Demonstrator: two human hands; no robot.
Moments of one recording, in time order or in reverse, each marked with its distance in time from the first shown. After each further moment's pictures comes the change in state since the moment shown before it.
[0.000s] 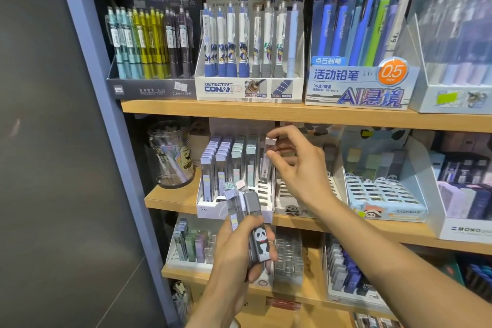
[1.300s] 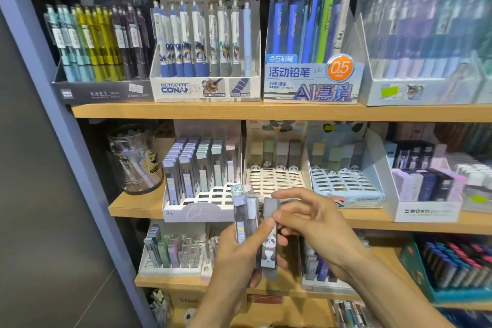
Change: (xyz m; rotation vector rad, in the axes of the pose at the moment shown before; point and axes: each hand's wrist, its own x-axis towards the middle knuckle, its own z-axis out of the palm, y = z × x) left_hand -0.004 -0.028 0.039 0.223 -0.177 0.061; right_hand -0.096 -0.007 -0.071 0.449 -0.140 0.671
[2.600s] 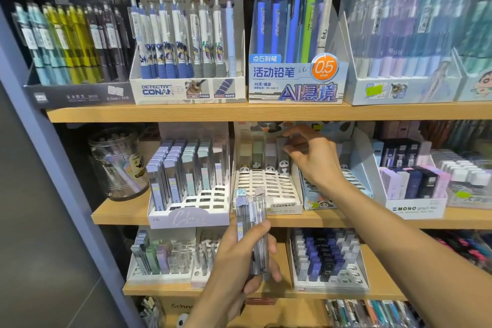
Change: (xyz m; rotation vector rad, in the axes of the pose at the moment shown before) left_hand 0.010 -0.006 0.007 -0.121 -0.118 -0.099; right_hand 0.115 -0.023 -0.056 -0.727 0.358 -0.481
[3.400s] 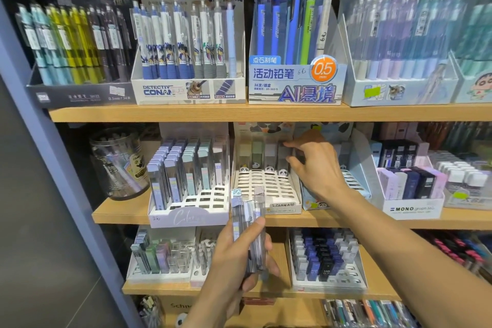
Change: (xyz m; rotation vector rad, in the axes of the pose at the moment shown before) left_hand -0.002 0.001 -0.001 0.026 0.038 0.043; right_hand -0.010 -0.002 -0.003 -0.418 -0.034 -0.086
